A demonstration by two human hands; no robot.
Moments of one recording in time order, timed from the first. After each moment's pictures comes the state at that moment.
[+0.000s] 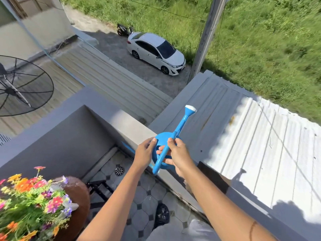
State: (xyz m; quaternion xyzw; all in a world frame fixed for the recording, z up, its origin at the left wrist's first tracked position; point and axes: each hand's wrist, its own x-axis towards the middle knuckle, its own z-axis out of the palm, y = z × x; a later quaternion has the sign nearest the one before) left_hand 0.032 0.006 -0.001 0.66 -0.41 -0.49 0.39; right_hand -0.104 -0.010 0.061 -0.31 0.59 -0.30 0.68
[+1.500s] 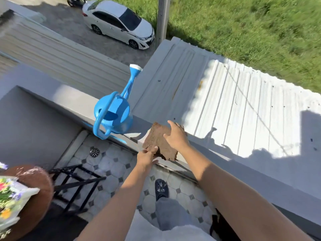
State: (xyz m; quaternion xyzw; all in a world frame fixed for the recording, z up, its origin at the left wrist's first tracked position) left_hand -0.174 0.100 -0.098 0.68 -0.06 -0.66 0.32; right_hand -0.304 0.033 -0.039 -0.61 0.72 -0.04 0.33
